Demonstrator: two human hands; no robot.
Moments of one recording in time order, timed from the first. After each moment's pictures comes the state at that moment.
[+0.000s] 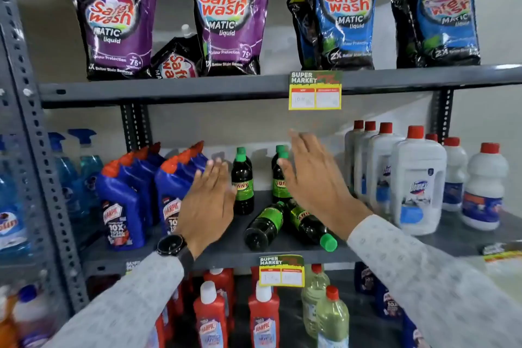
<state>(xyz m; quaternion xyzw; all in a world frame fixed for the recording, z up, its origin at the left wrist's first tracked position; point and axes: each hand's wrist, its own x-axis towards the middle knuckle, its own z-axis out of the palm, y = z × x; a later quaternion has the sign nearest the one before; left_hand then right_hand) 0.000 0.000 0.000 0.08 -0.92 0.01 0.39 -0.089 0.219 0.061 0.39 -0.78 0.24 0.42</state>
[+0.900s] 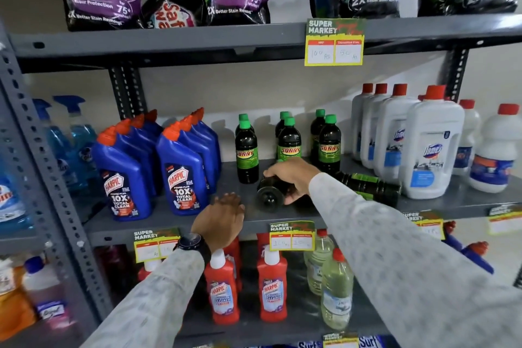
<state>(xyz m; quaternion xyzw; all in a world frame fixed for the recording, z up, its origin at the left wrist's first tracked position) -0.008 -0.032 -0.093 -0.01 -0.96 0.24 0.15 -0.147 0.126 -0.004 0.13 -0.84 0.49 -0.18</state>
